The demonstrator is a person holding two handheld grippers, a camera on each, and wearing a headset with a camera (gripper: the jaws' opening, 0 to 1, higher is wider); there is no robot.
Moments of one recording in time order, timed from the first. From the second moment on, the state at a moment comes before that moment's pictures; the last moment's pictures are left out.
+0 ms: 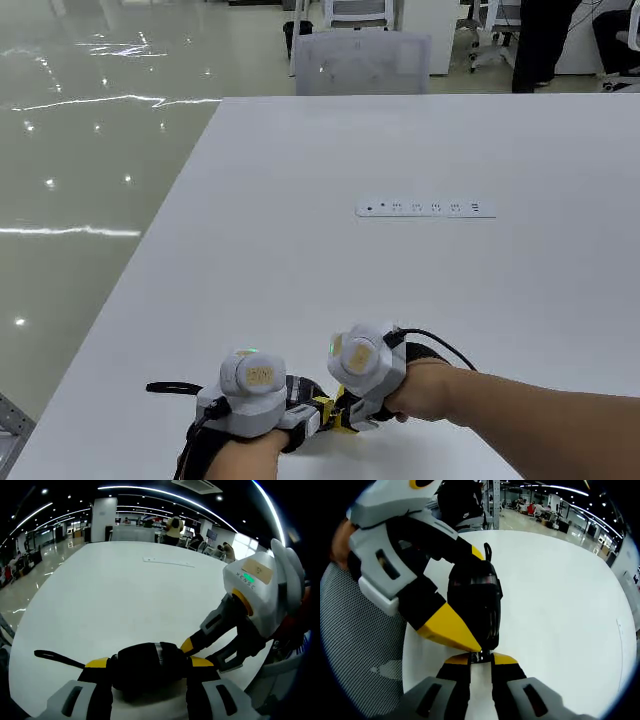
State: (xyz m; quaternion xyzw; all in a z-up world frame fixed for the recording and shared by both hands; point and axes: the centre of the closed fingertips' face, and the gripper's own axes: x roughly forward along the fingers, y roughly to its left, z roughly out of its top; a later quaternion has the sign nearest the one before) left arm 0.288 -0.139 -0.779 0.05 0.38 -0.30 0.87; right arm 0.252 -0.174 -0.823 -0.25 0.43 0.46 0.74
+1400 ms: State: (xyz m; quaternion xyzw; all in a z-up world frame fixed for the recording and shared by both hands) left arm 0.291 -0.111 -0.741 0.08 0.32 -0.49 0.81; right arm 0.218 -0.252 -0.771 -0.17 0.37 0.36 0.84
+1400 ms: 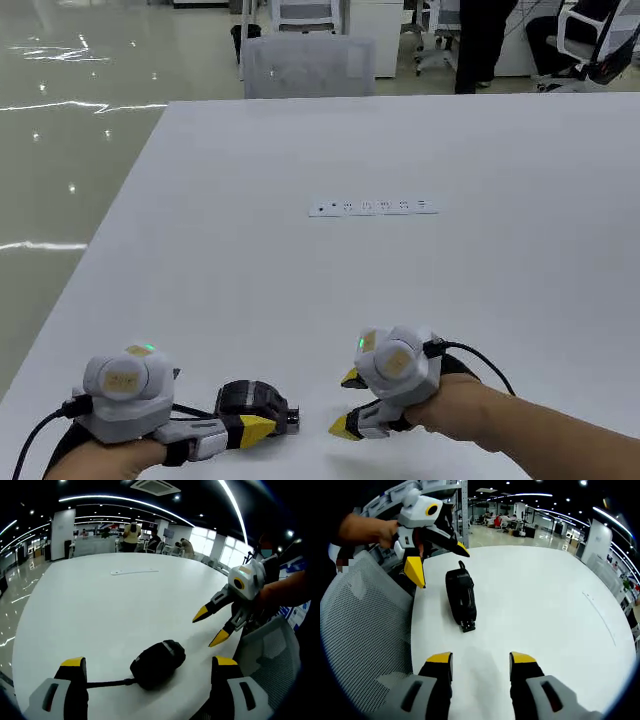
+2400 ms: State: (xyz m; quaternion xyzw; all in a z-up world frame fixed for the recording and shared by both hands) left arm 0.298 -0.061 -0.717 0.09 0.25 -0.48 0.84; right arm 0.122 -0.421 -0.721 -0.09 0.30 0.17 0.93
